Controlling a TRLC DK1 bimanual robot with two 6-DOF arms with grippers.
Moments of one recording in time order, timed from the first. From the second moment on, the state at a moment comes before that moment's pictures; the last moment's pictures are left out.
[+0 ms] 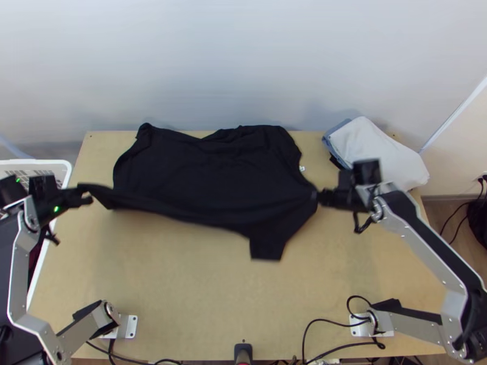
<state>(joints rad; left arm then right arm) 0.48 1.14 0.98 -0.49 0.41 0.22 0.25 1.32 1.03 -0.54 -0.32 0.39</state>
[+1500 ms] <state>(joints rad) -0.08 1.54 2.17 -0.25 -0.32 -0.11 0.08 1.42 2.12 -0.33 -0.04 0.13</state>
